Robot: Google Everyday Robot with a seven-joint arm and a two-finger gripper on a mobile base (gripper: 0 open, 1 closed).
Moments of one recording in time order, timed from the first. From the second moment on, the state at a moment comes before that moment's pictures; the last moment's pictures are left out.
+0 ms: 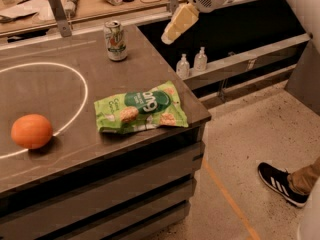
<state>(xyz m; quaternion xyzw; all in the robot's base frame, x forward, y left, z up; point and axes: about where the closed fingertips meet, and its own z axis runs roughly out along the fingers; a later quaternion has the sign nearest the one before) 0.713 -0.050 1.009 -0.55 0.72 0.04 0.42</state>
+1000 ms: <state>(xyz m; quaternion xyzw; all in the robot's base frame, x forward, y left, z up) 0.775 0.016 1.033 -0.50 0.60 0.20 0.59</state>
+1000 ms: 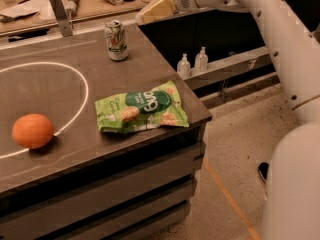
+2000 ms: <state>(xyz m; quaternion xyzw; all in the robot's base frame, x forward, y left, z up) 0.807 0.101 0.992 -0.52 0.59 0.32 0.53</state>
